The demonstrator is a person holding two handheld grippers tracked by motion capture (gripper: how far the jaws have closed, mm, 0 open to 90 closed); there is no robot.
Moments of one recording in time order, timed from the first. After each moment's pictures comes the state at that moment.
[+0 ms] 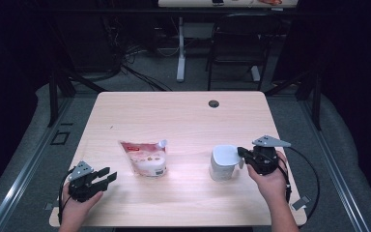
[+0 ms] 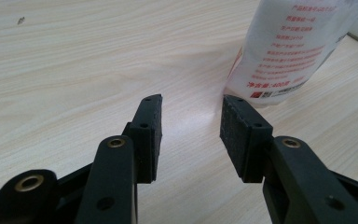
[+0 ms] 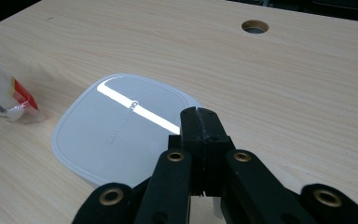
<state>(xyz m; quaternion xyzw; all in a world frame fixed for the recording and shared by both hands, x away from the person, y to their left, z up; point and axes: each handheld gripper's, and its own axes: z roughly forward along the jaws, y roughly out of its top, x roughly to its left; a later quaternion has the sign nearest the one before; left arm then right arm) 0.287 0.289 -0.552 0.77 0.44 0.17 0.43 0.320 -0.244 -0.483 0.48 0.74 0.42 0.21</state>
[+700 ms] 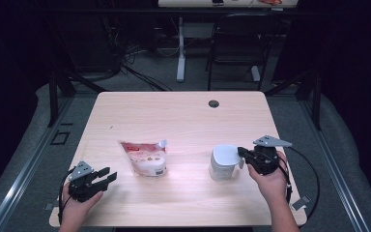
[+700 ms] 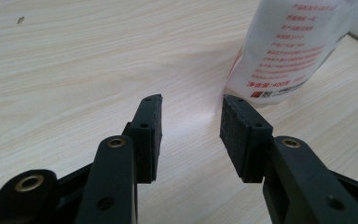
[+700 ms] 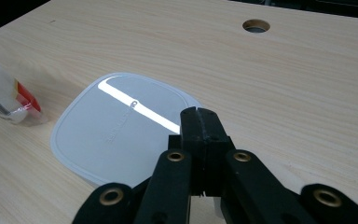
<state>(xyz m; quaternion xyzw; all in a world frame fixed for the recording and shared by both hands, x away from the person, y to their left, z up) 0.287 0.288 -0.552 0.77 0.45 0.17 0.43 0.321 -0.247 -0.483 0.48 0.74 0.42 0.20</state>
